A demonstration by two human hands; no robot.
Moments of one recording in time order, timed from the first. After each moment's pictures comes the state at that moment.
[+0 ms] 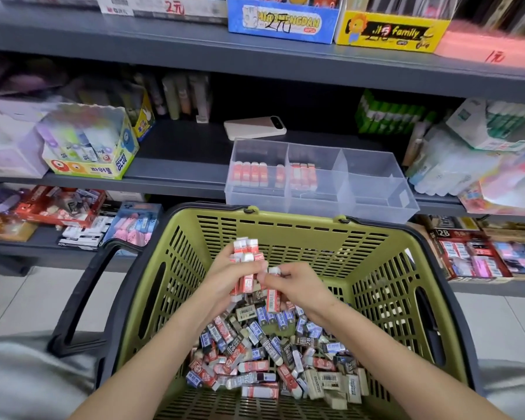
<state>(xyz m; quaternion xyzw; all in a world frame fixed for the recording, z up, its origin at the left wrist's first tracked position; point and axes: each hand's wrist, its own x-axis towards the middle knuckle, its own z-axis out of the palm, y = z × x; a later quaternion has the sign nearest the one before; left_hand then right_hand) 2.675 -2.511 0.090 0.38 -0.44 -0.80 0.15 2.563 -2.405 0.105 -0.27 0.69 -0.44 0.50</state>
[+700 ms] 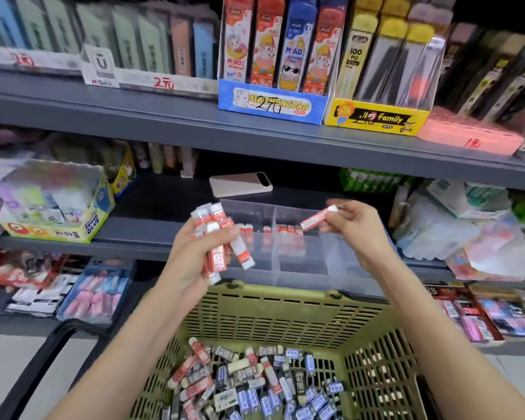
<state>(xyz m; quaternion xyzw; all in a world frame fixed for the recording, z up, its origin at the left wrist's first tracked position) 2.627 -2.597 0.185 0.23 -0.42 -0.80 0.35 2.399 -2.480 0.203 -0.30 0.74 -0.57 0.19</state>
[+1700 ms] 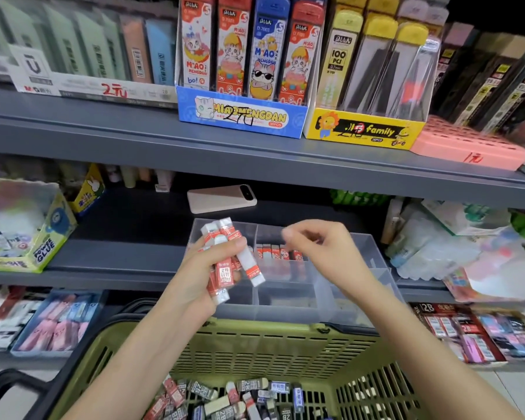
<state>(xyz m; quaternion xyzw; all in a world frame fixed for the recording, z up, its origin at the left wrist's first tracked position) 2.569 -2.594 0.186 0.26 -0.34 -0.86 0.29 2.410 -2.490 0.212 -0.45 0.76 -0.44 0.16</state>
